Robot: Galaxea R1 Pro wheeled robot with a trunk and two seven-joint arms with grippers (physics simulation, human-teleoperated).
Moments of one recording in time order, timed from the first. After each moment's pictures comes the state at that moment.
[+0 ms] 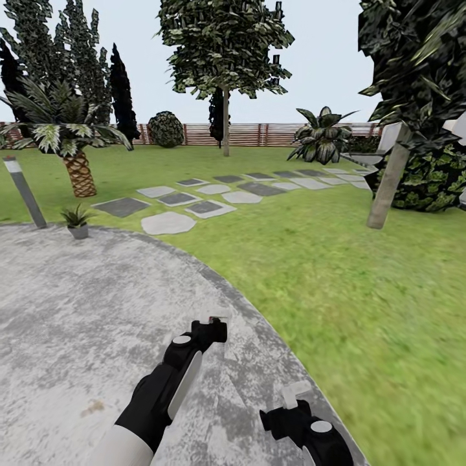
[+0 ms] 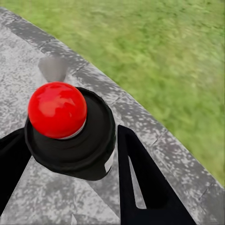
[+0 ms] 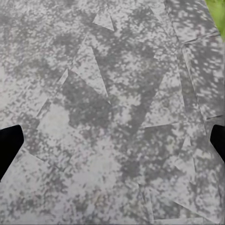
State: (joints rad) left arm -0.52 -0.17 -0.29 -1.10 0.18 0.48 0.10; right arm -0.10 0.03 0.26 -1.36 -0.01 0.65 0.00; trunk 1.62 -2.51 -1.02
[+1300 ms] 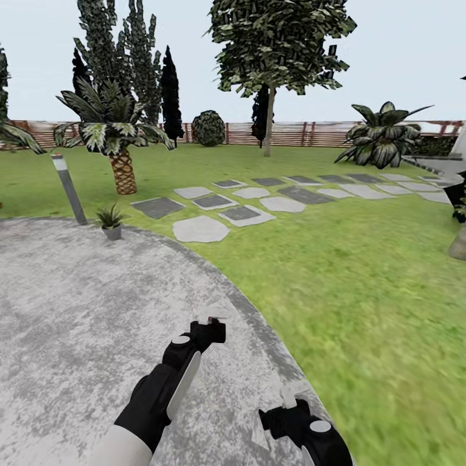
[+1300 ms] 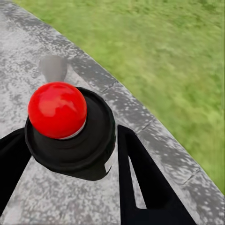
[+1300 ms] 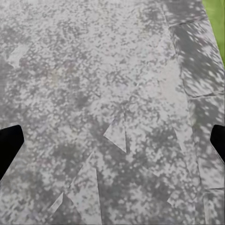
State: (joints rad) left arm -0.52 -0.16 -0.29 -1.10 0.18 0.48 0.10; right arm -0.10 0.03 0.27 -1.36 -0.01 0.65 0.00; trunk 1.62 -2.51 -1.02
